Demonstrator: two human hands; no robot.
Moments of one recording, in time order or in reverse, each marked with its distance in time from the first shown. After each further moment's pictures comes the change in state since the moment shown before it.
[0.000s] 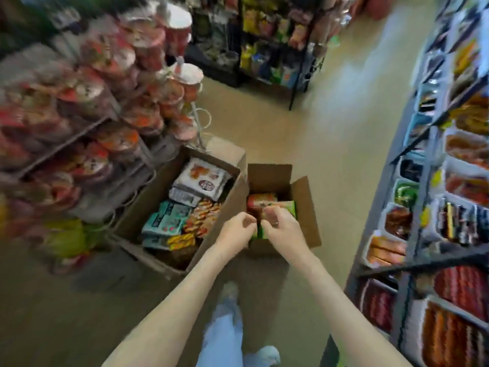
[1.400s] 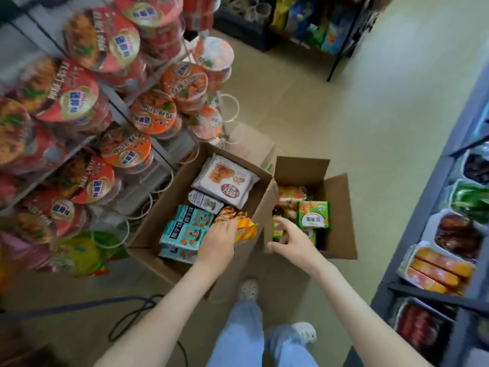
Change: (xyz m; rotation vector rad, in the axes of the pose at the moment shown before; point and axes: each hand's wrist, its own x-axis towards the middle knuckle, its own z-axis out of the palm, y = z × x) left_hand 0.115 -0.099 -0.079 0.747 0.316 0.396; right_hand 0.147 0.023 0.068 0.037 -0.416 0.173
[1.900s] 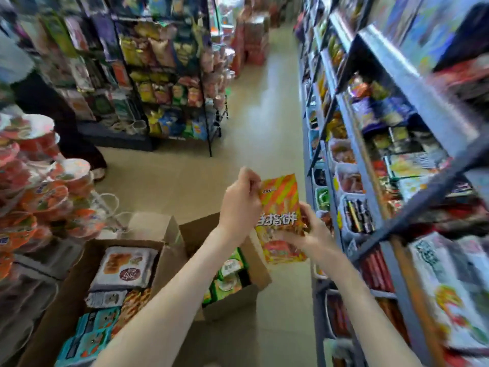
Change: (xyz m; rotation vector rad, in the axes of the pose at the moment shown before) left_hand 0.064 0.384 -0.155 -0.750 0.255 0.319; right_hand -0.271 0.071 -0.214 0.483 0.669 -0.203
